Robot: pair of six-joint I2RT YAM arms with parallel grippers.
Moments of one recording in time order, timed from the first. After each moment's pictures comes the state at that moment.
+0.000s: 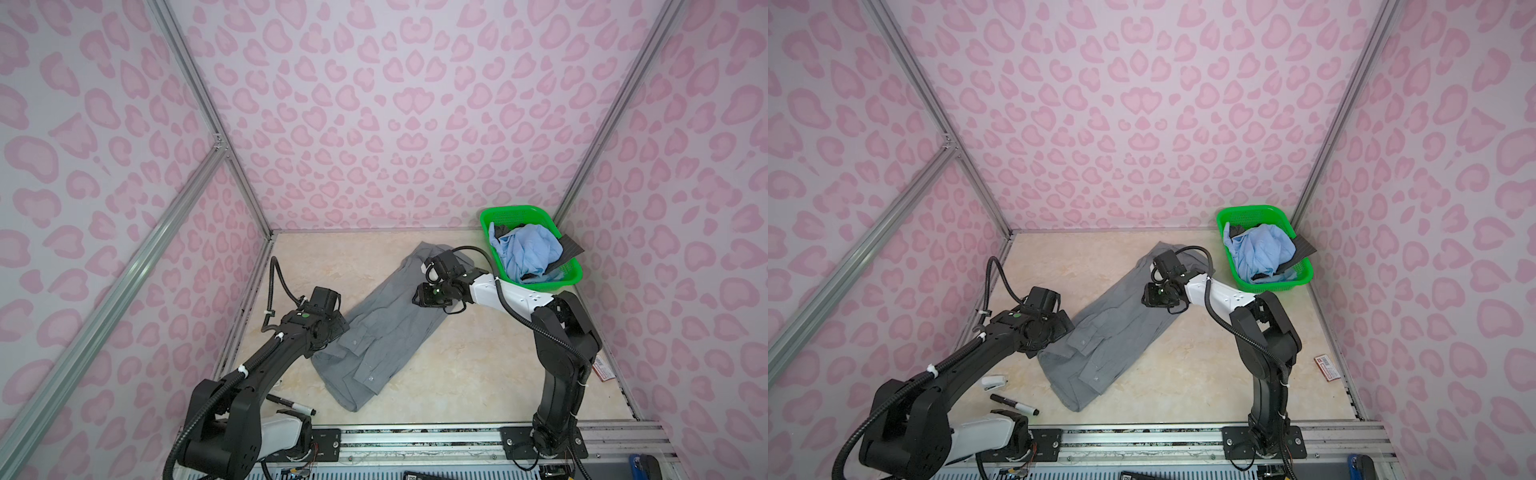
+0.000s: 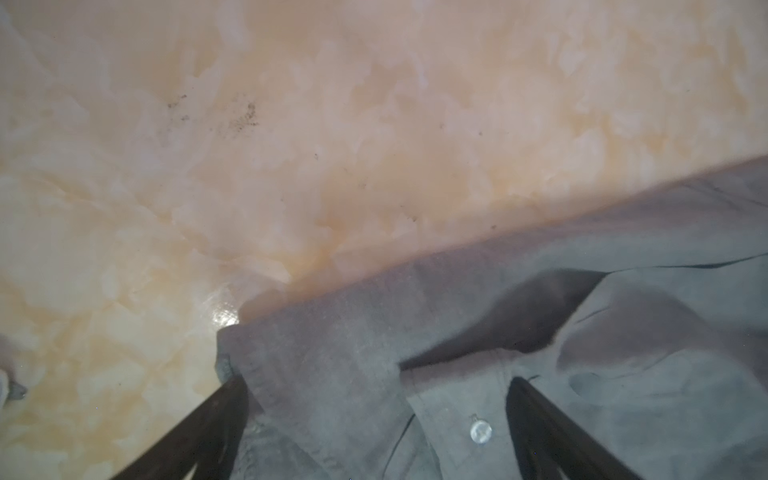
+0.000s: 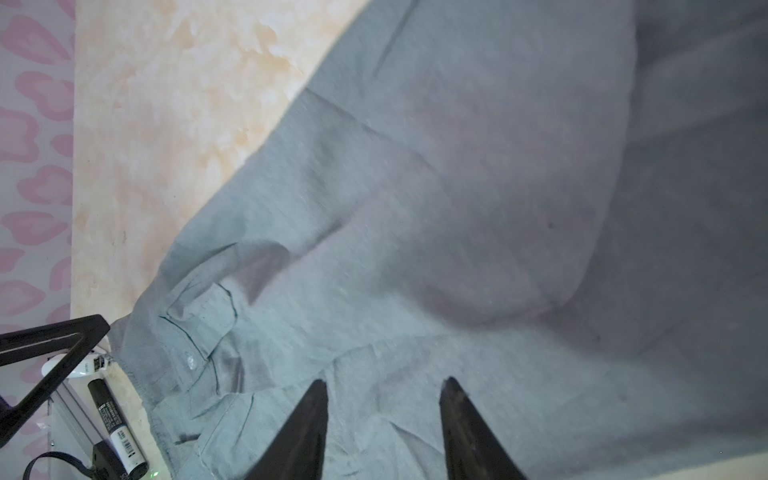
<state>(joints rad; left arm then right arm) -0.27 1.30 0.74 -0.66 -0.18 -0.85 0.56 1.89 1.28 -0.40 -0.29 0.54</state>
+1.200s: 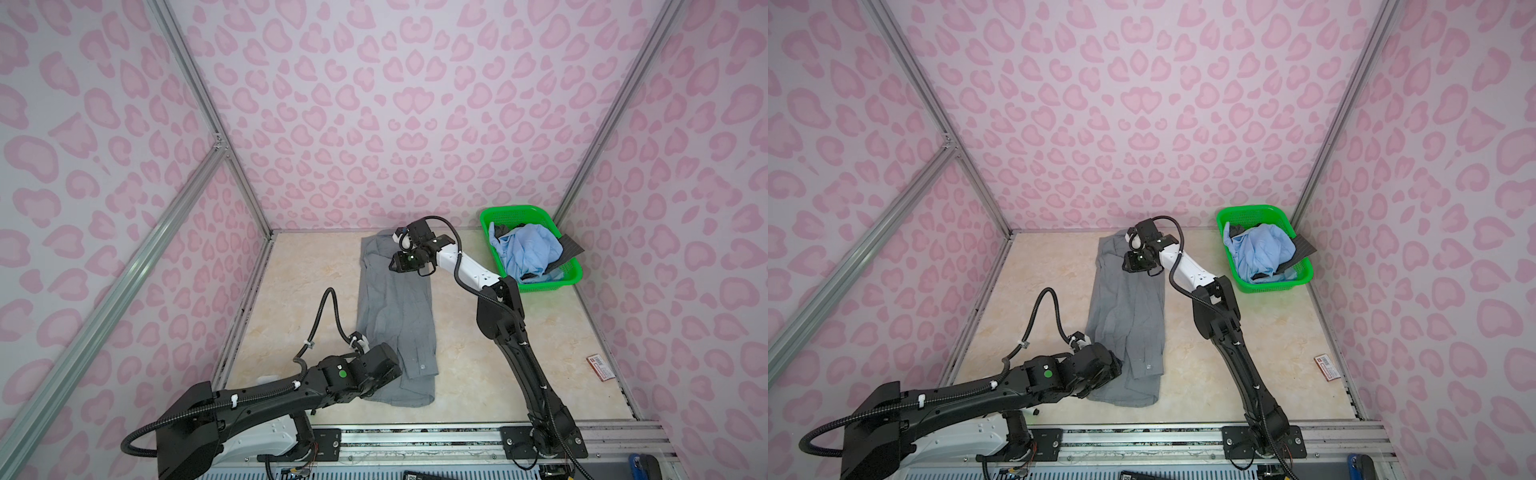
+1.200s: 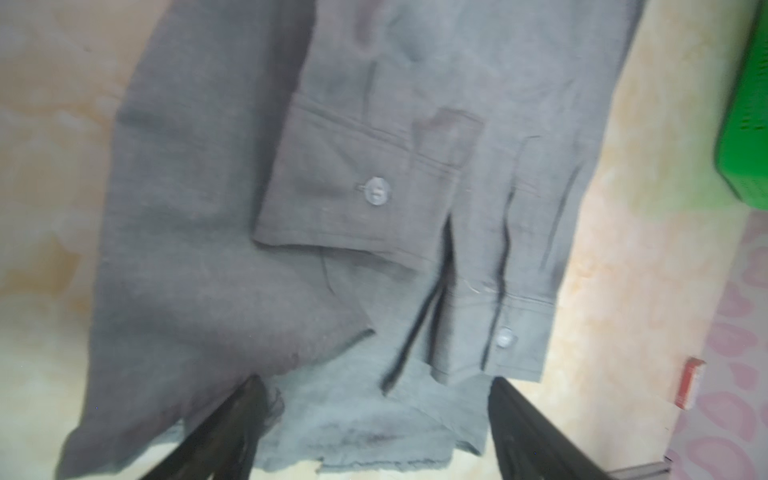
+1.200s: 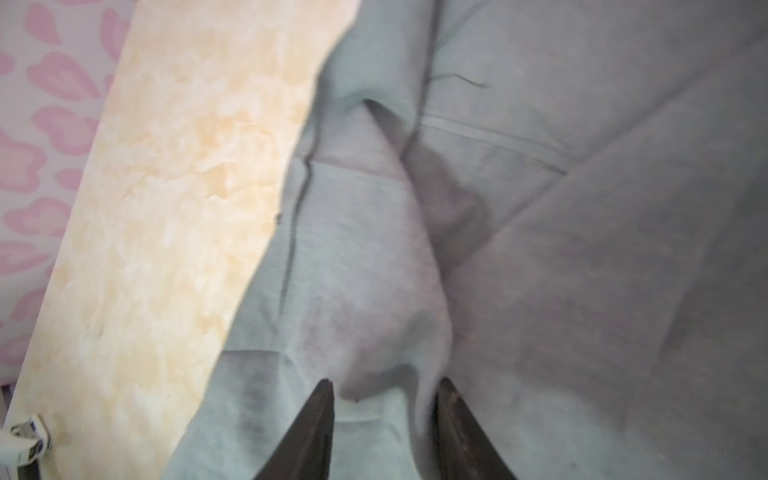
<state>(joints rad) -1.09 1.12 0.61 -0.51 -0.24 -1.48 0.54 2.58 2.43 -0.79 -0.37 0.22</state>
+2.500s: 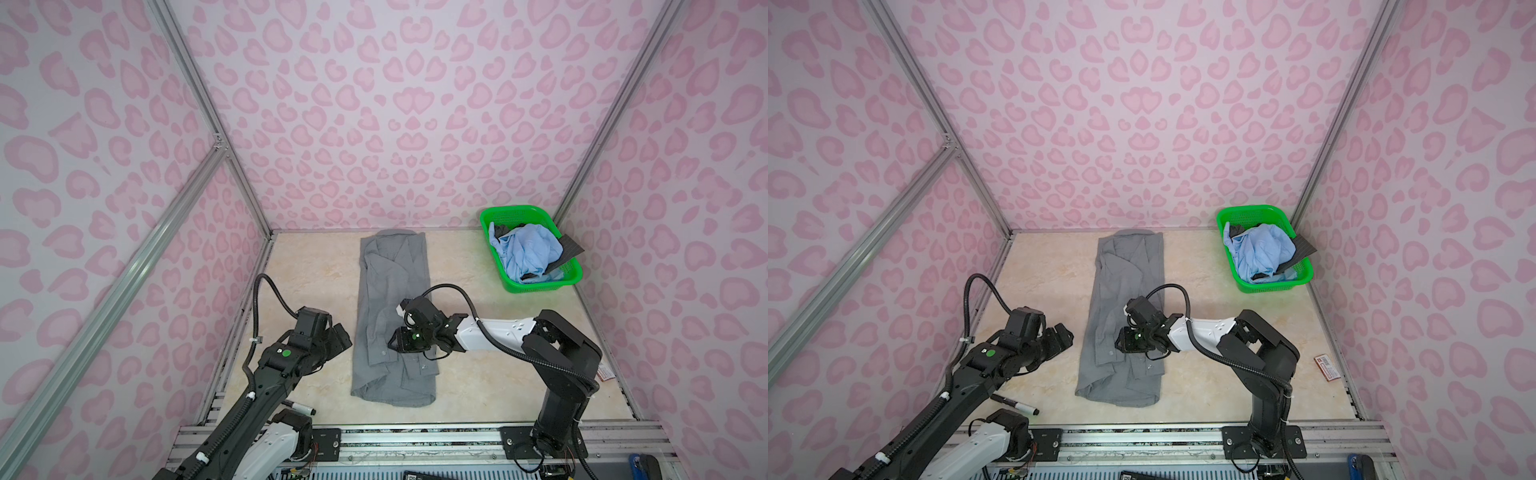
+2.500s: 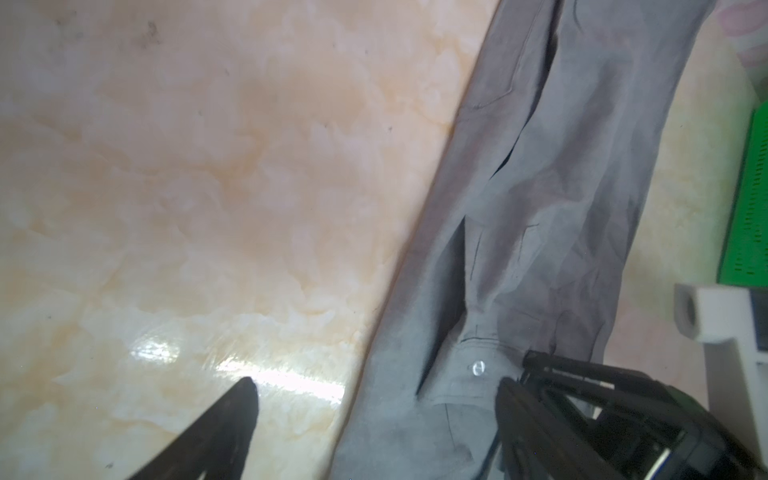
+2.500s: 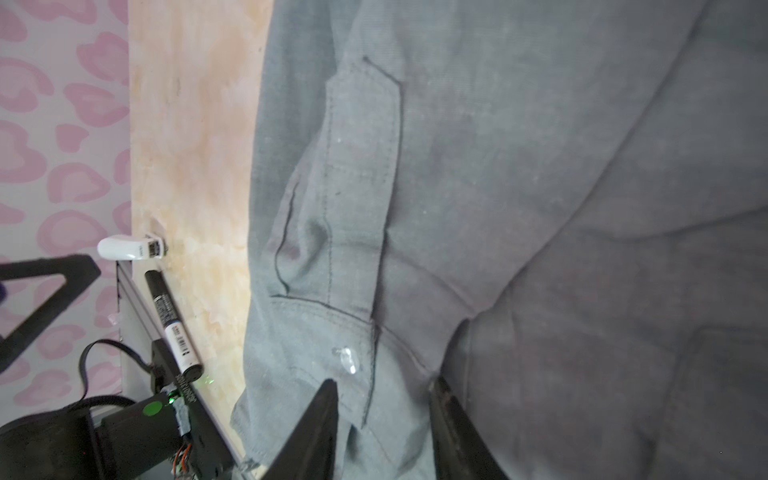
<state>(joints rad) -0.33 0.85 0.57 -0.73 0.00 -0.84 0.89 1.82 1.01 -0.10 -0.29 0.78</state>
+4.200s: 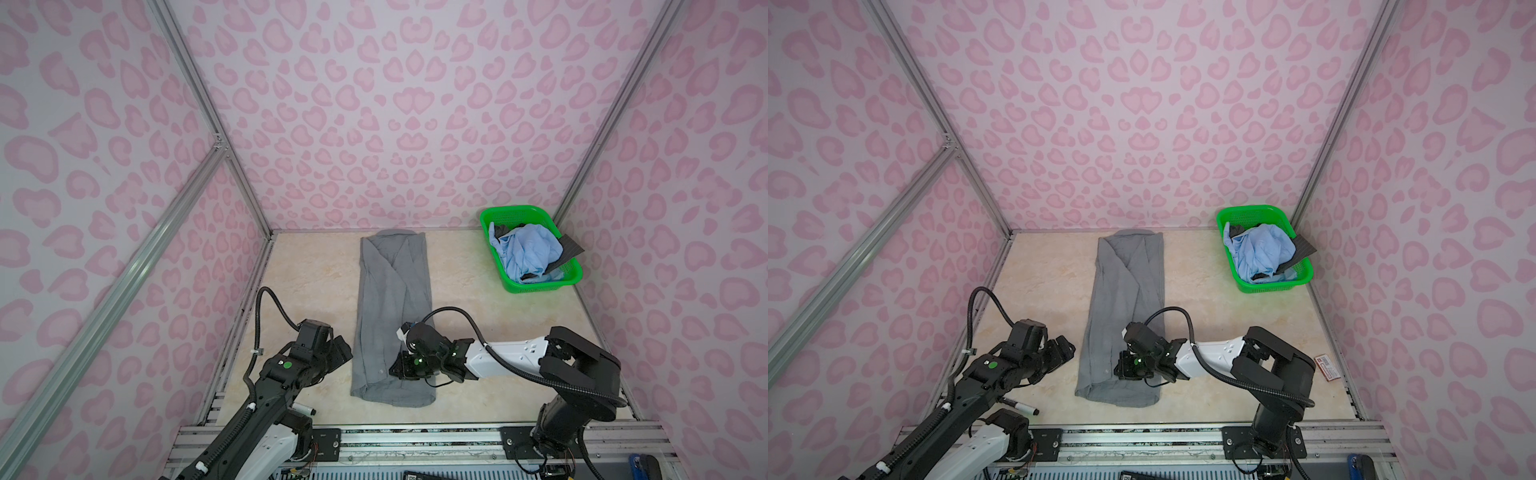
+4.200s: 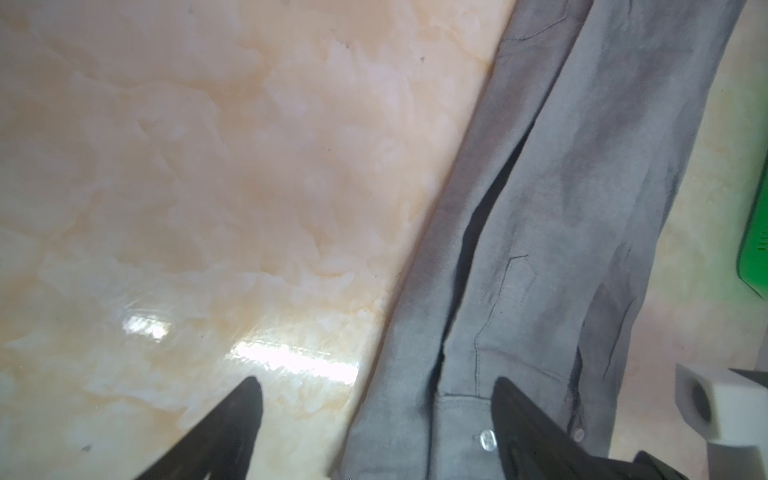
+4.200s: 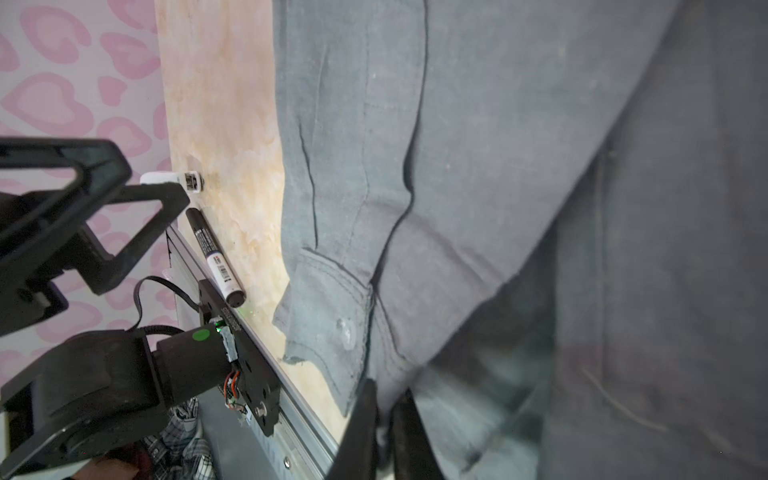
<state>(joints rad) -0.36 0.81 0.50 -0.72 0.03 -0.88 1.03 1.65 0.79 0.02 -0.30 1.00</state>
